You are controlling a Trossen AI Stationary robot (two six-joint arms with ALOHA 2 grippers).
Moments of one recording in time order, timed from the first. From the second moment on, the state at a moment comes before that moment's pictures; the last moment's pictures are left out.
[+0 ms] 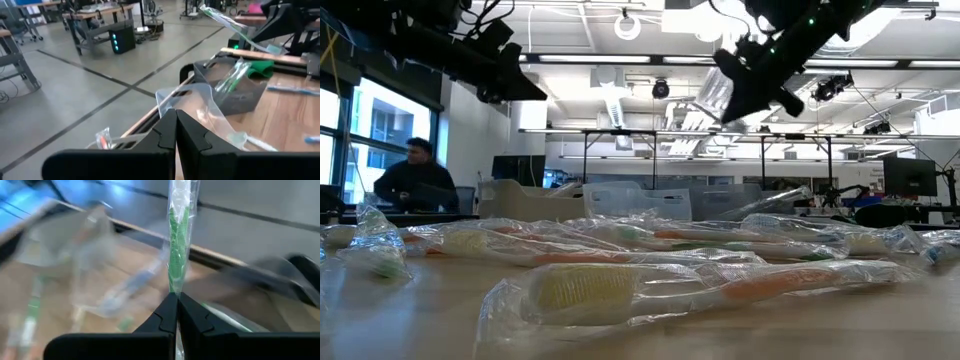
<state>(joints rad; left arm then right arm) 0.56 0.78 0.45 0.22 -0.10 0.07 -0.35 1.25 0.87 -0.26 0.41 0.55</state>
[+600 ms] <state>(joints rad) 0.56 0.78 0.45 0.17 -0.10 0.07 -0.40 1.35 0.81 -0.18 0.55 0.71</state>
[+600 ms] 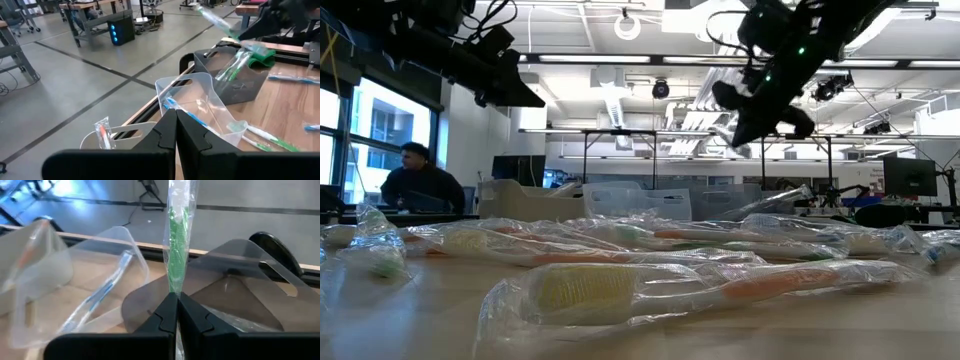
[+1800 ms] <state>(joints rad) 0.56 0.78 0.45 0.16 -0.10 0.05 -0.37 1.60 0.80 -0.06 0.74 0.81</state>
